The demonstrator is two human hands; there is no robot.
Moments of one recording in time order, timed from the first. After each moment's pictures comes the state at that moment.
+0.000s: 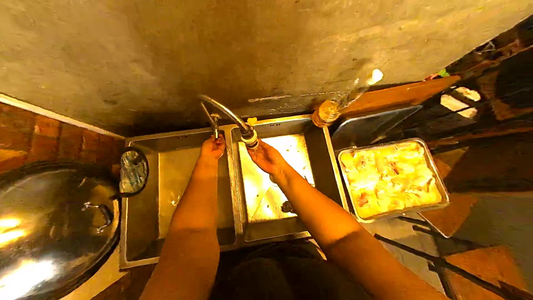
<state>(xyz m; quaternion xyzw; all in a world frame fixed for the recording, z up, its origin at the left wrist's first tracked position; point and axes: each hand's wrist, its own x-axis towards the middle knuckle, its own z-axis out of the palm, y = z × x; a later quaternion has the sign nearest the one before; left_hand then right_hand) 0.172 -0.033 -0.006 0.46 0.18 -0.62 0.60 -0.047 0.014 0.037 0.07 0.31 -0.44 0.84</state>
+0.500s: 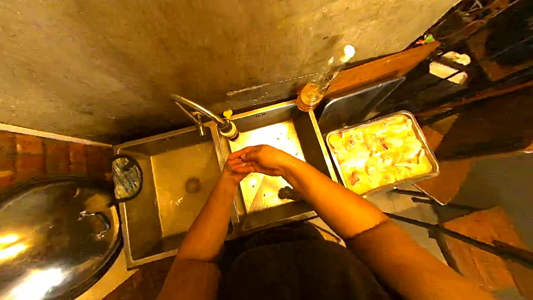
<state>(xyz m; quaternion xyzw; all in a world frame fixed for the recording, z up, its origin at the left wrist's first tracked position) 0.057 0.083 0.039 0.45 0.01 -0.77 0.46 -0.096 0.052 0.141 -0.35 0.37 -0.18 0.84</state>
